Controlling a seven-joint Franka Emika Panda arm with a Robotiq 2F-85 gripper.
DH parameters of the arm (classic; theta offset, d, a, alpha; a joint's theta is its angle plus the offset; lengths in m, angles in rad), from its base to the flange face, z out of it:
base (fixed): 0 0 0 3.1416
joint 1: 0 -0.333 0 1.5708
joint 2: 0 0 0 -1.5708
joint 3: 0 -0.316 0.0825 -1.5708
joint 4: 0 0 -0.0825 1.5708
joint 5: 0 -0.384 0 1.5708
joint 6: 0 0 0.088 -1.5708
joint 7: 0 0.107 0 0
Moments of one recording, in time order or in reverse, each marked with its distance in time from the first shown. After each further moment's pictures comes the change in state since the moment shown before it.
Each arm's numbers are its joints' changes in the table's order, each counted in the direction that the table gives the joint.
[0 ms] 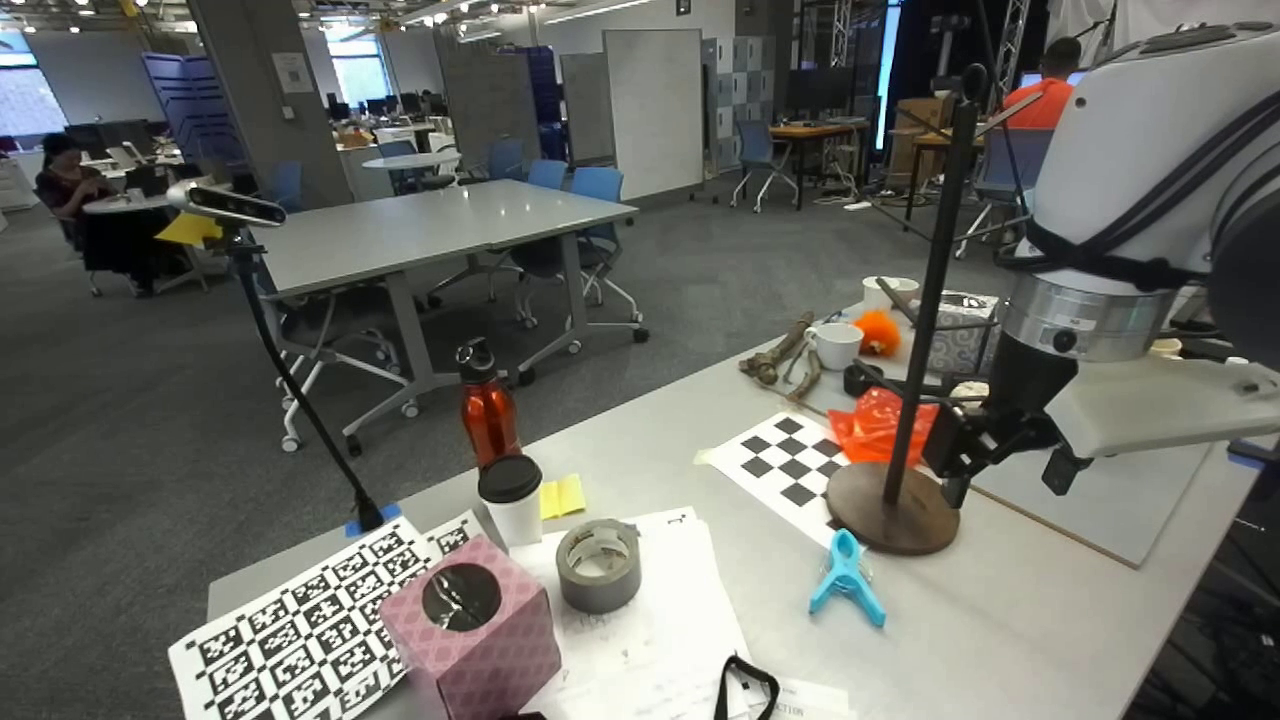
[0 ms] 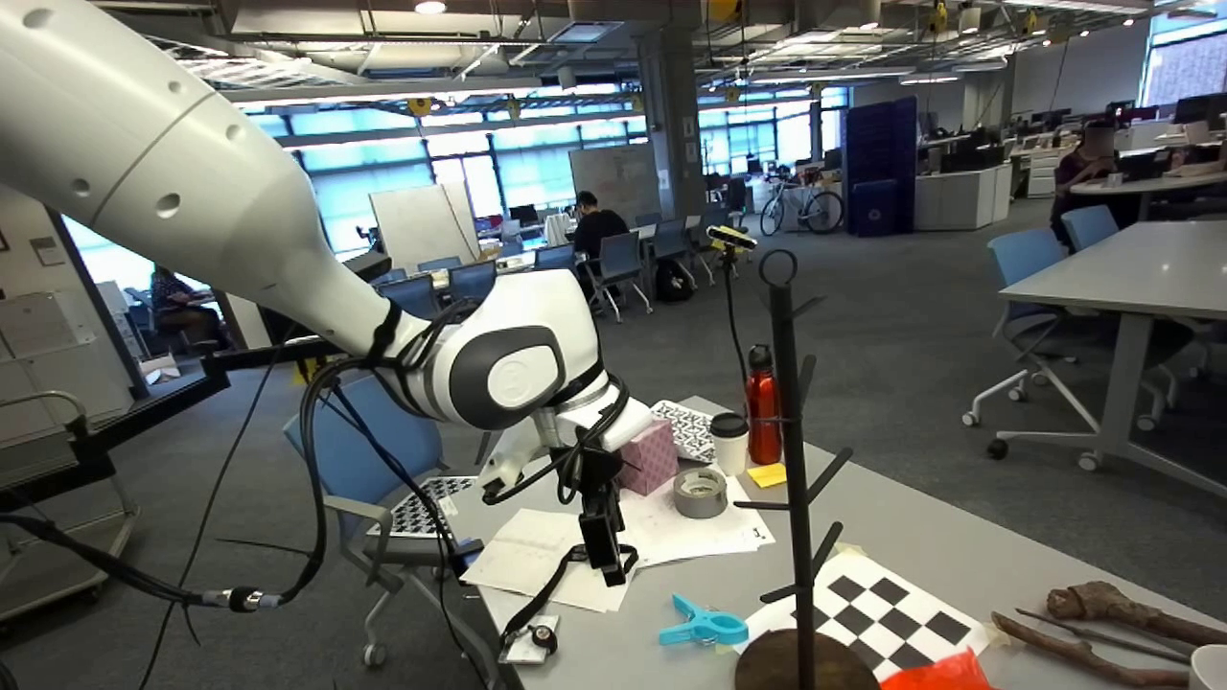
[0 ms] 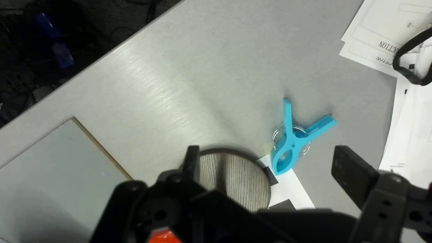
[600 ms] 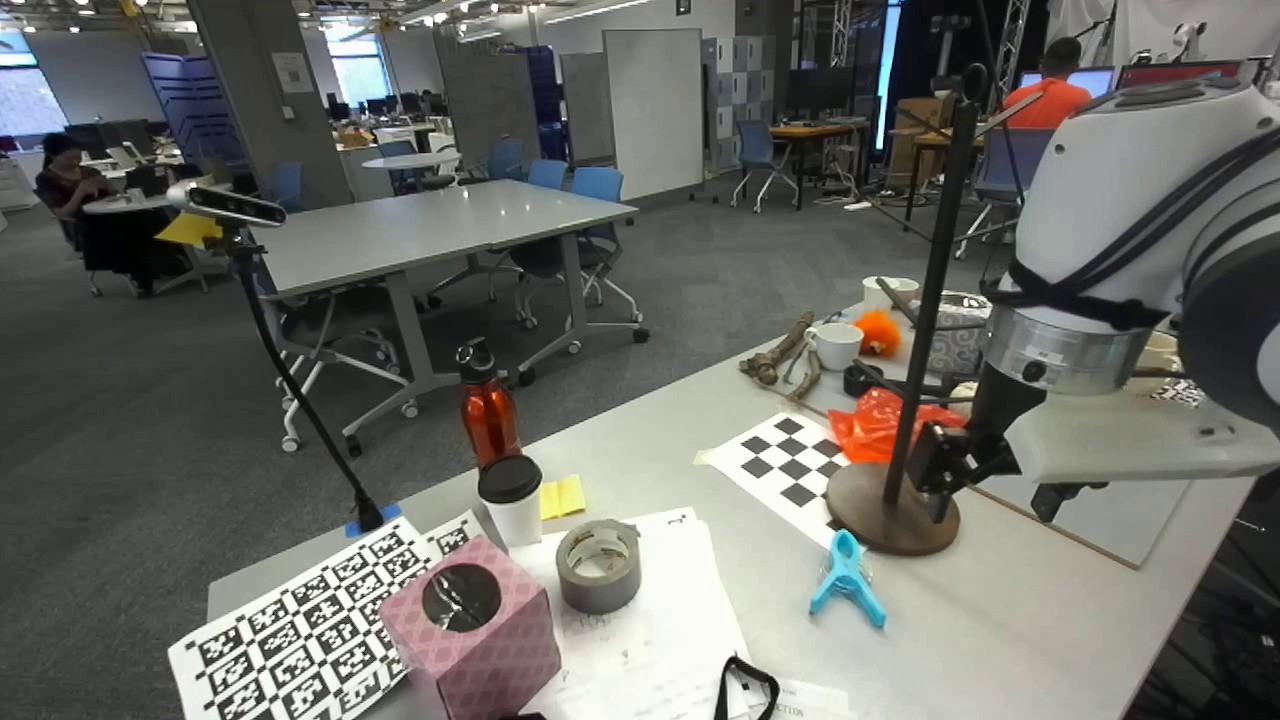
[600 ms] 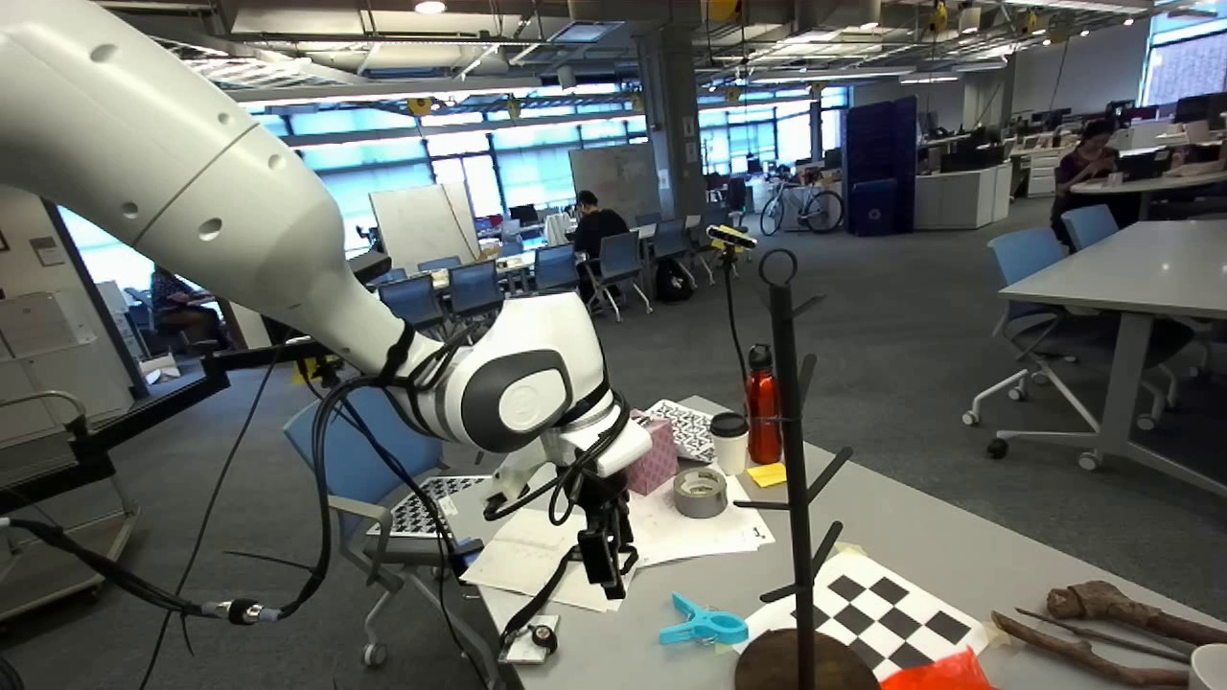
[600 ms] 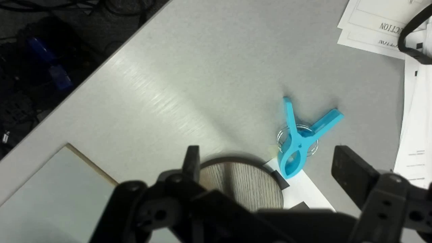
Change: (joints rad) arm -0.033 0.064 0.030 0.005 0.004 -0.065 0.143
